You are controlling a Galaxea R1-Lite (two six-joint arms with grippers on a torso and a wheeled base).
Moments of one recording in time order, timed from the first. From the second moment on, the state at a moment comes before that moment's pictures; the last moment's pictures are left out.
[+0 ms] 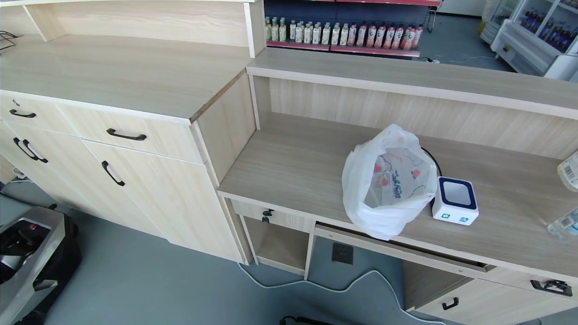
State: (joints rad) left arm 0.00 0.00 0.00 -0.05 0.21 0.00; right arm -0.56 1.45 -0.54 -1.07 0.32 -0.11
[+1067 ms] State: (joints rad) left arm 0.00 0.00 0.00 -0.05 0.22 0.00; right arm -0.25 1.76 -0.66 -1.36 0.31 -0.08
